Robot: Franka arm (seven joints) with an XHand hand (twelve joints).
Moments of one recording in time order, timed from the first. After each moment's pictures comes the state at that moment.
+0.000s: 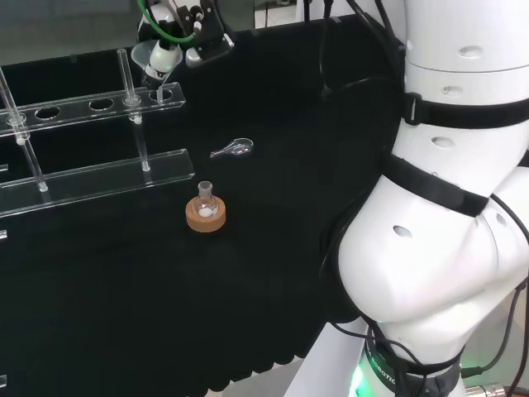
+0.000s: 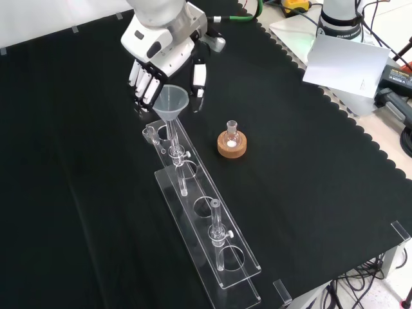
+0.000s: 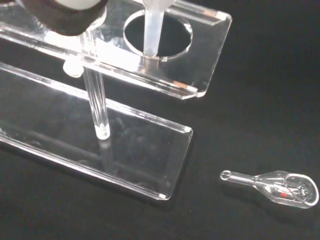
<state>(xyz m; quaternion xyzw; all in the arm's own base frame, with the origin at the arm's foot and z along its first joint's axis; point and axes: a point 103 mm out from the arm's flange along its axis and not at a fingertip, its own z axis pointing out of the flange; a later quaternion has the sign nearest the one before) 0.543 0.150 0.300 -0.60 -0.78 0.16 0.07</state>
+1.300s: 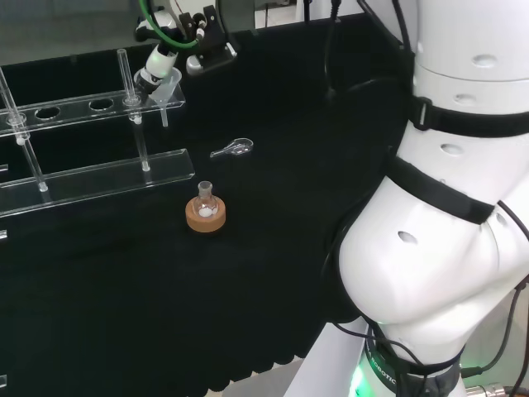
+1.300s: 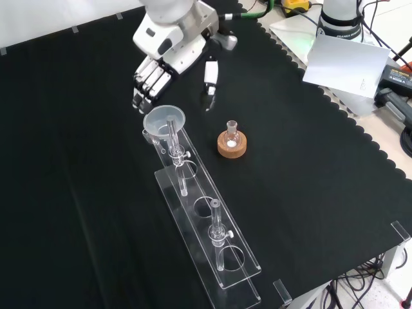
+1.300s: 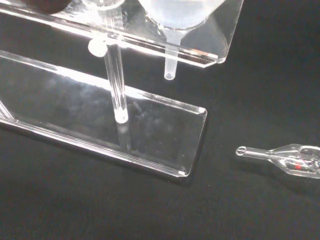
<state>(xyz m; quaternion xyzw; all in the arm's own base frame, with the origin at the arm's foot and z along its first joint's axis) 0.512 0.152 0.305 -0.61 -0.77 0.14 0.09</state>
